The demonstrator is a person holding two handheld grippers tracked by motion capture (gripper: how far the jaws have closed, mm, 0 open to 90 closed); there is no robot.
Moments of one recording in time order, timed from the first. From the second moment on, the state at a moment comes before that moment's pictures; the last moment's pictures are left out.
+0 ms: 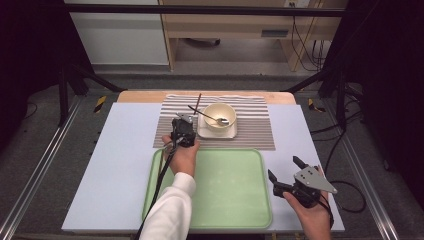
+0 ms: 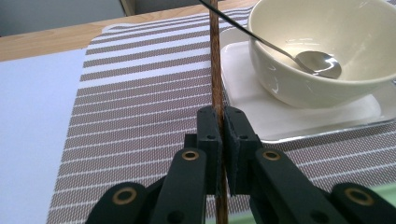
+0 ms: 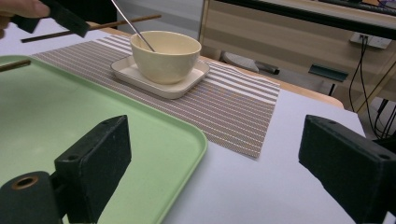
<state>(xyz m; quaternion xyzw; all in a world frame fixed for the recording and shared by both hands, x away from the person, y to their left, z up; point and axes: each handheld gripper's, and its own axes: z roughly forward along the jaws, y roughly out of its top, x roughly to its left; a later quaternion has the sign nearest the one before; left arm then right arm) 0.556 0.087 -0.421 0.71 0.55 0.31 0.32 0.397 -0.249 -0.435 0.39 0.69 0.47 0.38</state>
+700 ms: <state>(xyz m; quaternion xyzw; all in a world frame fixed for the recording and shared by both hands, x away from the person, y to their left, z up) 0.474 0.129 -0.414 0.68 0.57 0.30 0.35 0.398 -0.252 -0.436 0.40 0.69 0.47 0.38</state>
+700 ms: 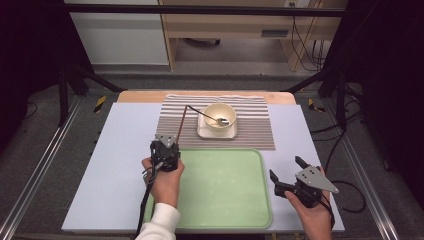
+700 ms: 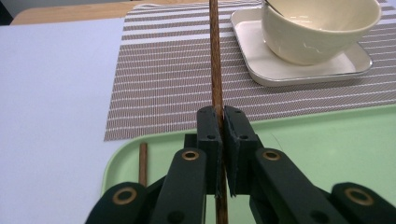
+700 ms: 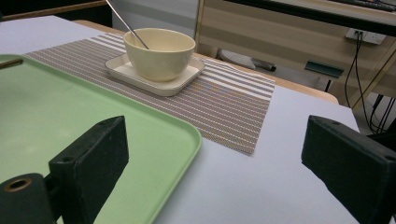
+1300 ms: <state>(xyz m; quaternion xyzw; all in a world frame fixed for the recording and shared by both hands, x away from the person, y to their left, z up) 0.419 0.152 -0.409 0.66 0.59 0.28 0.38 0.398 -0.254 -0.436 0.41 0.69 0.46 0.38</state>
